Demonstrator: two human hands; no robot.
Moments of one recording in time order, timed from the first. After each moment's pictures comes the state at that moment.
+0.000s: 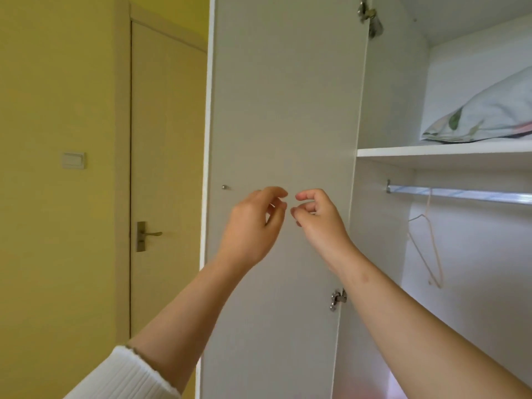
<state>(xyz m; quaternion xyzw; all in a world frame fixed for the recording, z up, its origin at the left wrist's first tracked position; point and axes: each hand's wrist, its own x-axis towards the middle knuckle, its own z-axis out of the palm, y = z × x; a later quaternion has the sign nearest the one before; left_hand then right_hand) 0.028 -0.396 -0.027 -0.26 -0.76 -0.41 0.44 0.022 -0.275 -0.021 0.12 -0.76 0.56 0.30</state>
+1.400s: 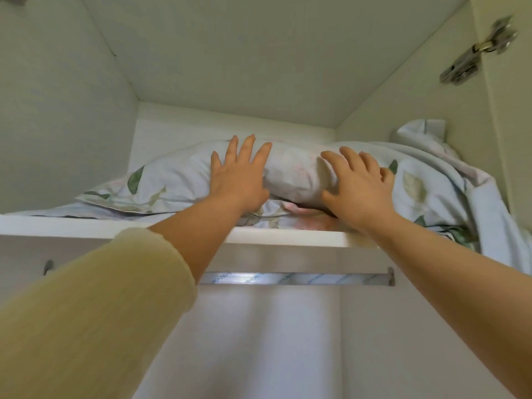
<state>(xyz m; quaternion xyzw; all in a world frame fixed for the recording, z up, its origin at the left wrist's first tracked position) -0.019 0.094 0.189 -0.54 -0.67 -0.29 0.42 0.160 0.146 0.169 -0.40 -0.73 -0.26 0.49</state>
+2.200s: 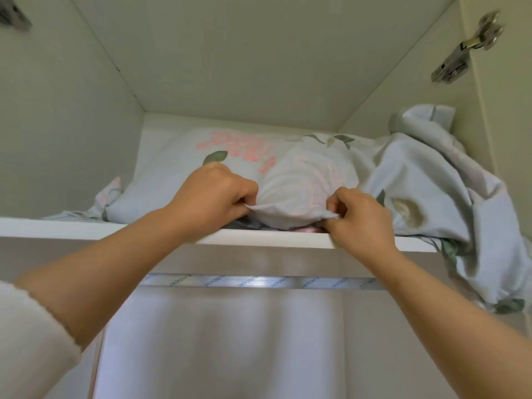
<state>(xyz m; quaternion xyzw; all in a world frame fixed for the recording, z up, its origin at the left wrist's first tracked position) -0.016 0.046 0.168 -0.65 -0.48 -0.24 0.53 0.184 0.159 0.137 -0.28 -0.74 -0.12 0.60</state>
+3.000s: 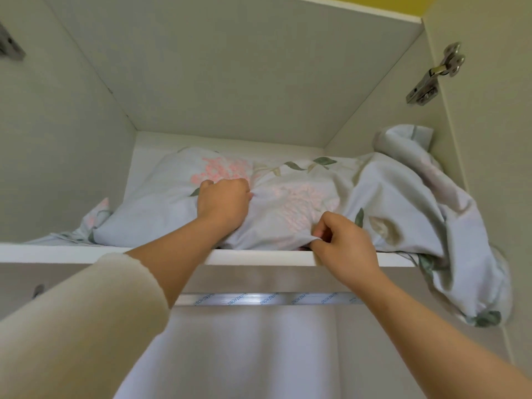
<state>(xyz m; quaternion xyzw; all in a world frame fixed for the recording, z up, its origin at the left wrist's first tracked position) 0.017 0.096 0.198 -0.49 -0.66 -0.32 0.47 0.195 0.147 0.128 -0.27 -0.77 -0.01 0.58</state>
